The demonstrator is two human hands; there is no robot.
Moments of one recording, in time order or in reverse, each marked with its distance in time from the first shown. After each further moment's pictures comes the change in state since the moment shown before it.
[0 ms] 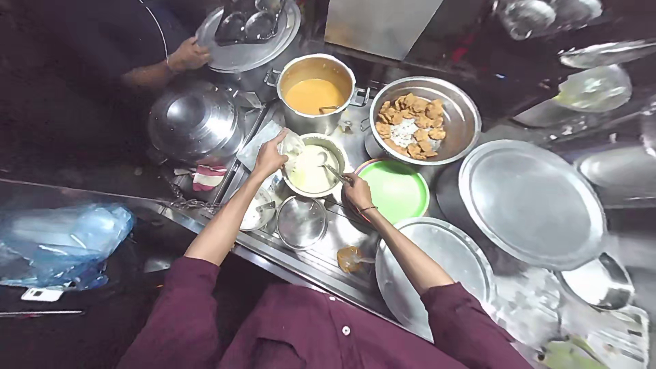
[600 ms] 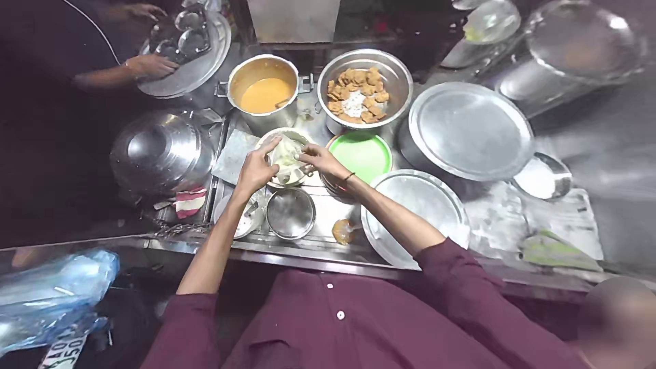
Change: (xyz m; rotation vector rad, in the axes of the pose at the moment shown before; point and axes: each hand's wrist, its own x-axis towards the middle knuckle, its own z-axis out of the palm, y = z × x) left_hand -0.101 0.091 0.001 -0.043 -0.180 0.201; right_hand -0.101 -0.082 -0.078 0.753 -0.208 -0.202
